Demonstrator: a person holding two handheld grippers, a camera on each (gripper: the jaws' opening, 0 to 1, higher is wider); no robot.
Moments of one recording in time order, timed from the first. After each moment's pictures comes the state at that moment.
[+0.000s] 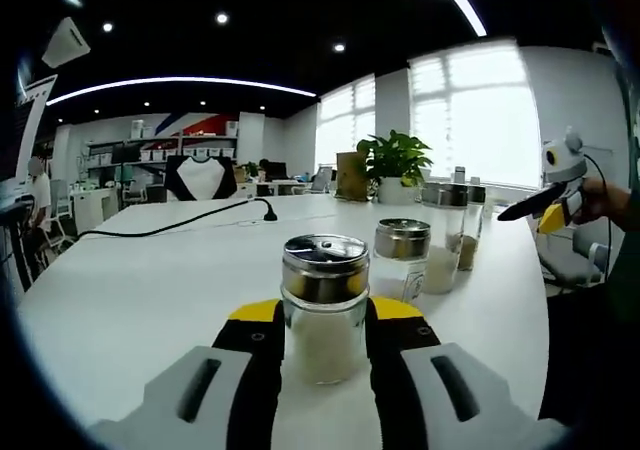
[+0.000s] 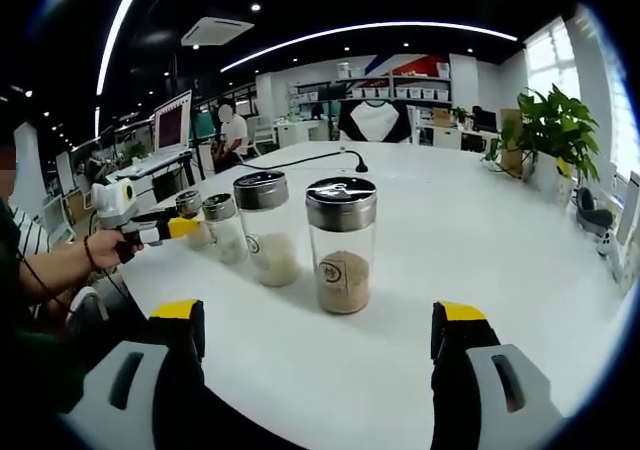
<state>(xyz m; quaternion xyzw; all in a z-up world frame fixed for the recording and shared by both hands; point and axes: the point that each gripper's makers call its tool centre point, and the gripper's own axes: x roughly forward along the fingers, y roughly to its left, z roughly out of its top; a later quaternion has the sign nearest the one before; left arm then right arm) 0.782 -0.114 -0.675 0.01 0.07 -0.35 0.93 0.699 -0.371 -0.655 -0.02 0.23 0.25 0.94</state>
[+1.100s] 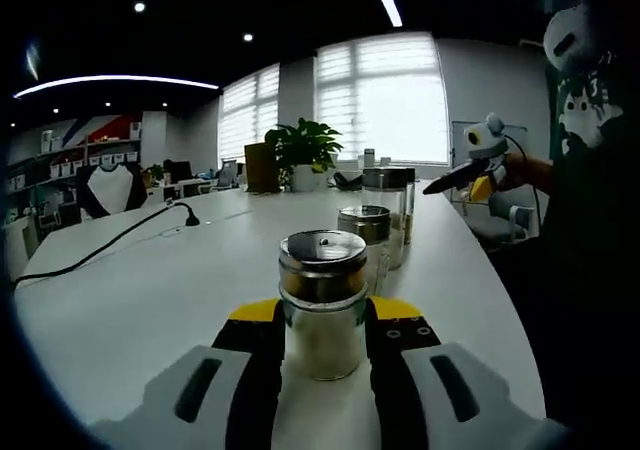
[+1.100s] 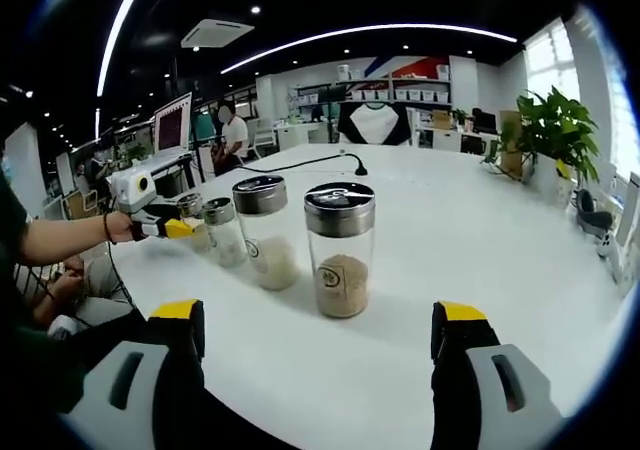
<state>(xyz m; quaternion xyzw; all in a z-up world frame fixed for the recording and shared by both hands) 0.780 -0.124 -0.676 0.05 0.07 -0.55 0.83 0.701 -0.372 -0.653 -0.02 0.23 0.25 0.94</state>
